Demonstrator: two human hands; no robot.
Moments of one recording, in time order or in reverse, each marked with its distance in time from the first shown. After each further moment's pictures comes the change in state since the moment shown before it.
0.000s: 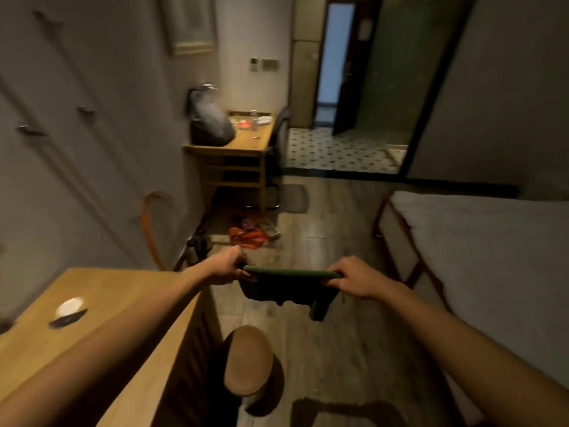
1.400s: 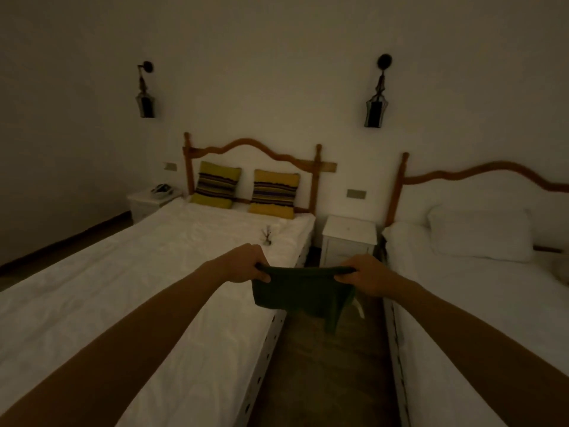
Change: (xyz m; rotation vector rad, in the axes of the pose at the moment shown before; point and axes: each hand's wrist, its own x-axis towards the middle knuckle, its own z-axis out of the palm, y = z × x) left_hand 0.330 1.082 0.320 0.320 -0.407 1.261; right_hand -0.777 0.599 -0.194 0.301 0.833 1.179
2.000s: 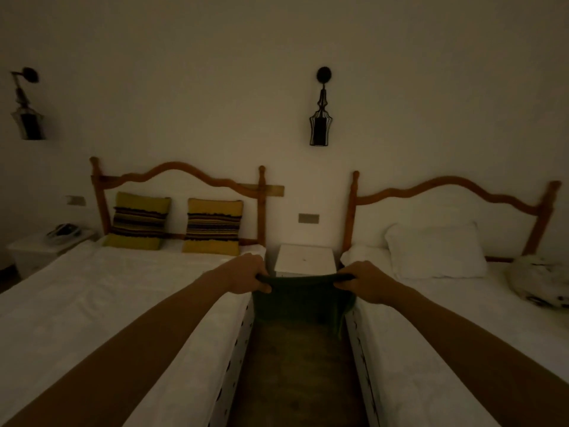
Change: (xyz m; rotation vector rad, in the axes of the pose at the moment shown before) left_hand 0.405 0.020 -0.045 0.083 -0.031 0.204; right_hand 0.251 0.221 -0.148 -0.051 0.159 0.121
